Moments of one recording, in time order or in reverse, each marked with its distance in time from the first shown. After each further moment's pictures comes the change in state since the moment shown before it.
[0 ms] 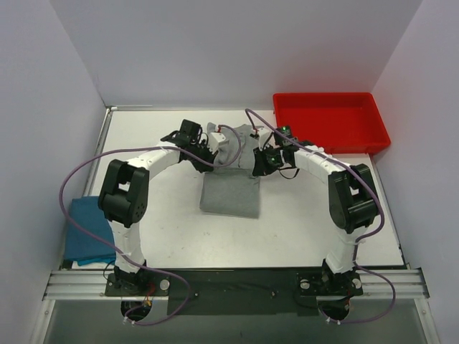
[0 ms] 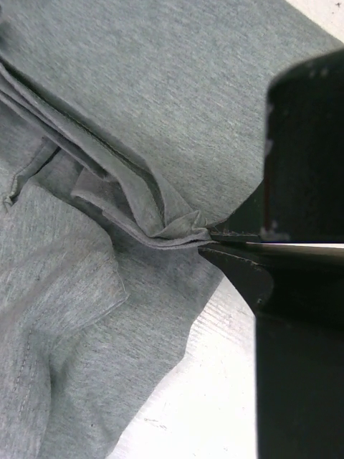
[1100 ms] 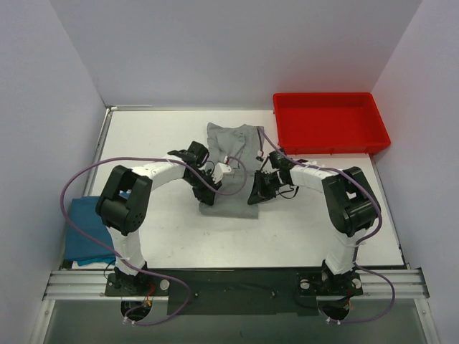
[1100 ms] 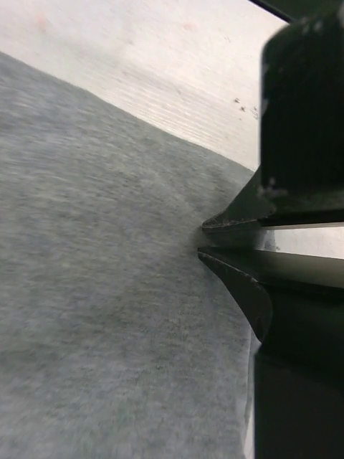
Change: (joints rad) left arm -0.097 -0.073 -0.158 -0.222 0.120 0.124; right arm 0.063 -0.037 -0.226 0.042 -0.072 0.560
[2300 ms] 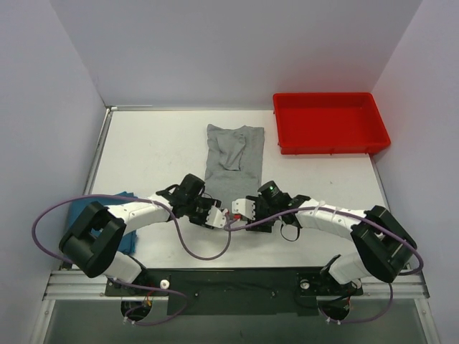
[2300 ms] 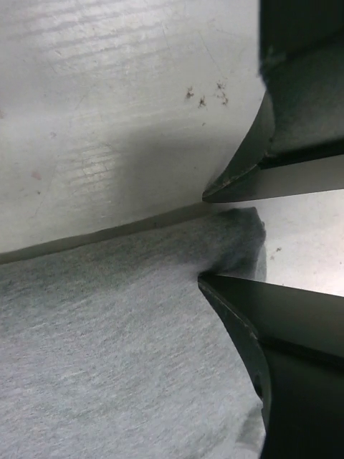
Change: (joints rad) left arm -0.166 -0.412 -0.575 0.418 -0.138 0.602; right arm 0.326 -0.423 -0.421 0.125 0.319 -1.219
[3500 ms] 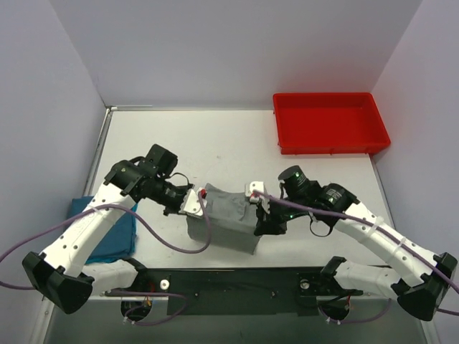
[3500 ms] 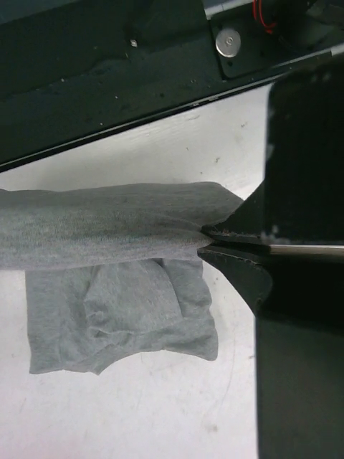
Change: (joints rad) left arm 0.091 -0.311 0.576 -1.030 0.285 0.106; right arm 0.112 -0.364 0.395 -0.658 -0.380 0.383
